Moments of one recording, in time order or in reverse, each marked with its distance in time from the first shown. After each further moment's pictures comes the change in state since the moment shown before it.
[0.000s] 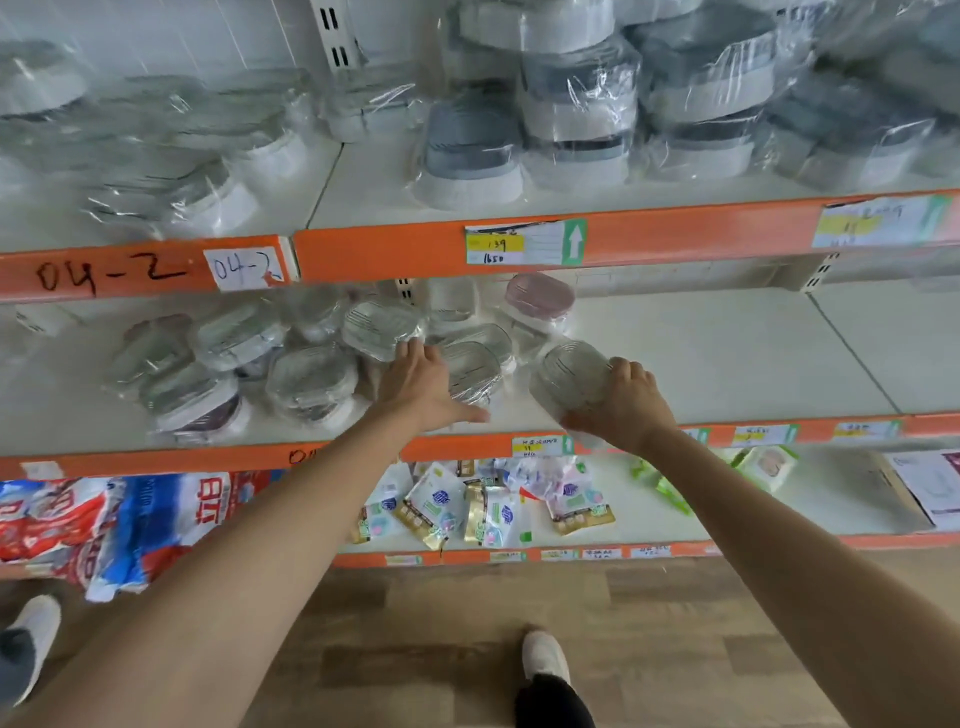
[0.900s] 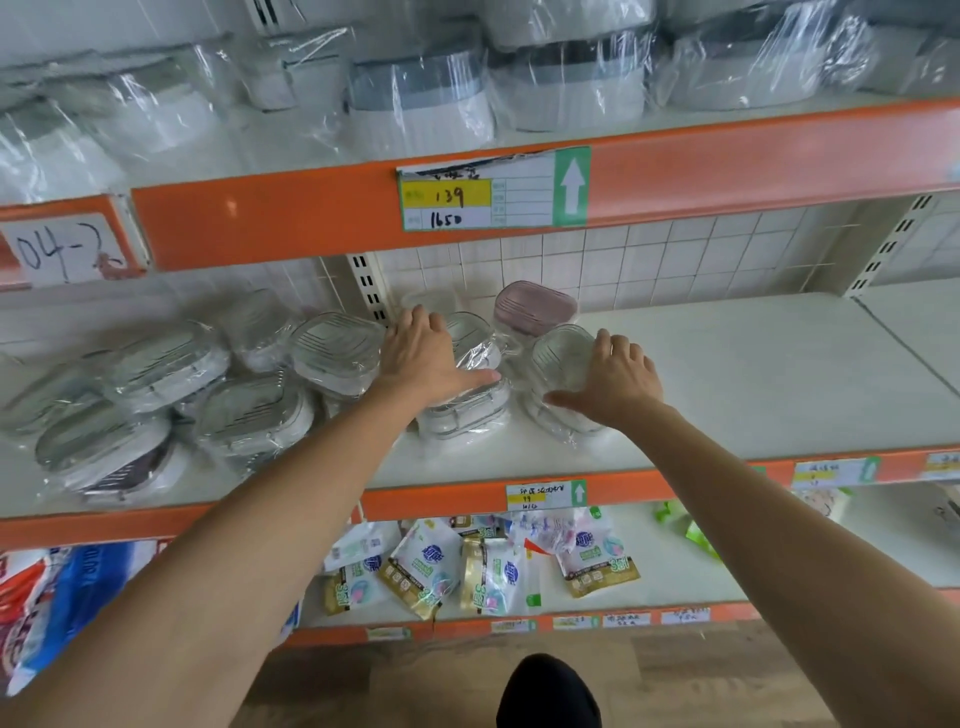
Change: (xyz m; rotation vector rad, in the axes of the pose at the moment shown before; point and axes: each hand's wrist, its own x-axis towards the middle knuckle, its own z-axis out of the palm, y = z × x) left_hand 0.126 0.023 0.035 0.040 0.224 0.004; right_hand 0.125 0.019 0.052 -0.204 0.114 -0.008
